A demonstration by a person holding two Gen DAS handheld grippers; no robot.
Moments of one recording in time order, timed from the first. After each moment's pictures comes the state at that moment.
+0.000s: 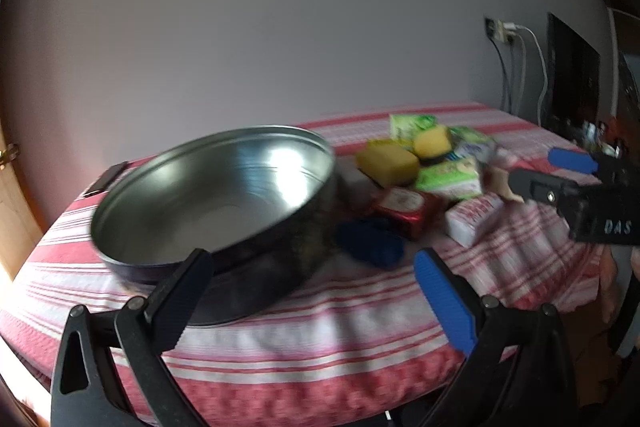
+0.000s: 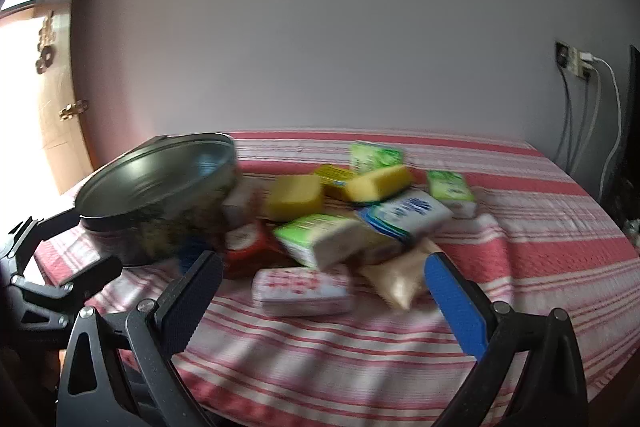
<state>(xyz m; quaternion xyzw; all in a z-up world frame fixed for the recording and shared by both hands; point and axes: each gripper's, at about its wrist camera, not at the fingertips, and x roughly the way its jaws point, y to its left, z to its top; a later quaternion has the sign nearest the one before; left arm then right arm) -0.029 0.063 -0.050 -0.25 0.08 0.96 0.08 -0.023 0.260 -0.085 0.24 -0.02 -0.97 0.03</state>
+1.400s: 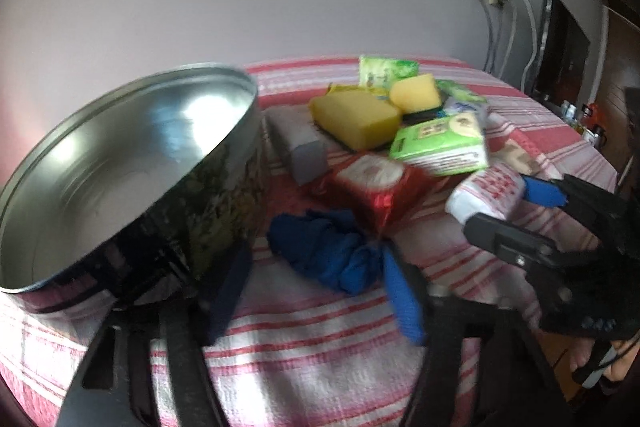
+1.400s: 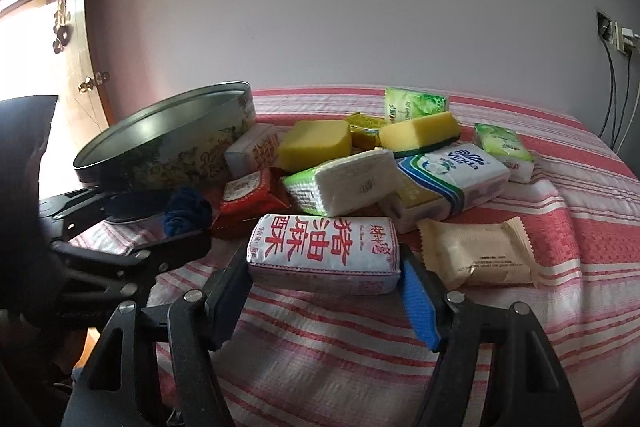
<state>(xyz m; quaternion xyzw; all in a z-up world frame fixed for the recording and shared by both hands) -0.100 0.092 -0.088 -0.35 0.05 0.92 0.14 -0.045 0.246 -0.123 0.29 -0.01 -0.95 0.12</state>
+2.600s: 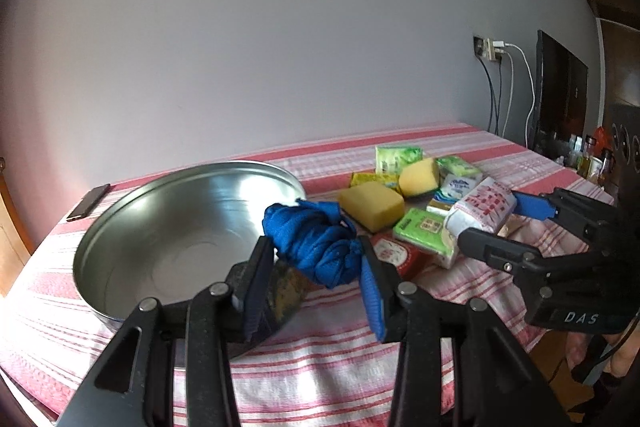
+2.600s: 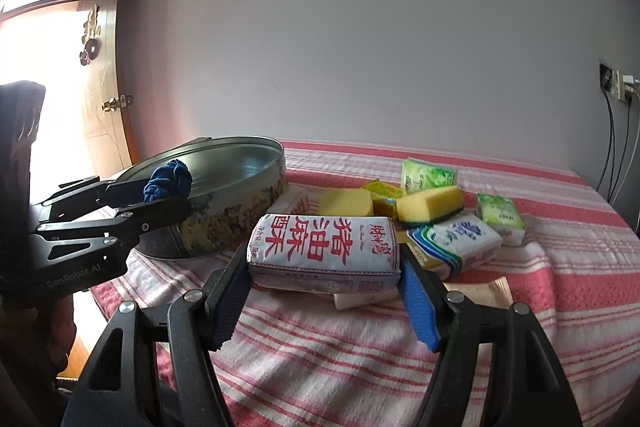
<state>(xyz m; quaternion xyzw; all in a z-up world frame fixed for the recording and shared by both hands) -0.058 0.070 -0.023 -0.22 0.06 0.97 0.11 -0.024 0.234 -0.081 0.20 0.01 -0.97 0.13</state>
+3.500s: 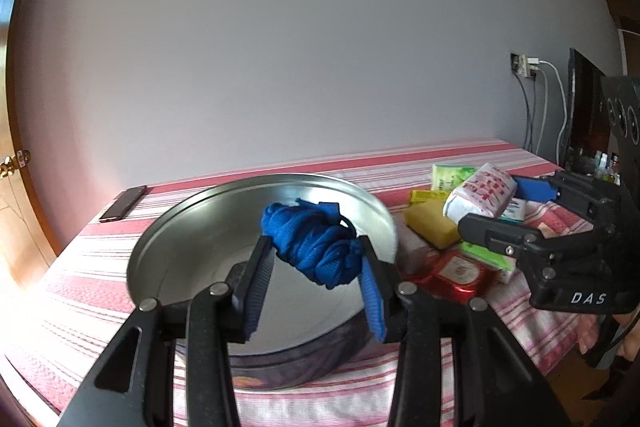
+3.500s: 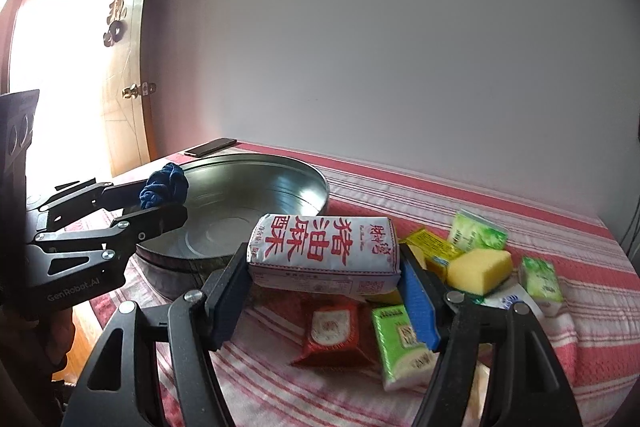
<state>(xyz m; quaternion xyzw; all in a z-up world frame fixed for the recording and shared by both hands) -0.073 0.017 -0.014 -0.21 0.05 0.98 0.05 -0.068 0.178 -0.054 0.20 0.06 -0.96 0.17</state>
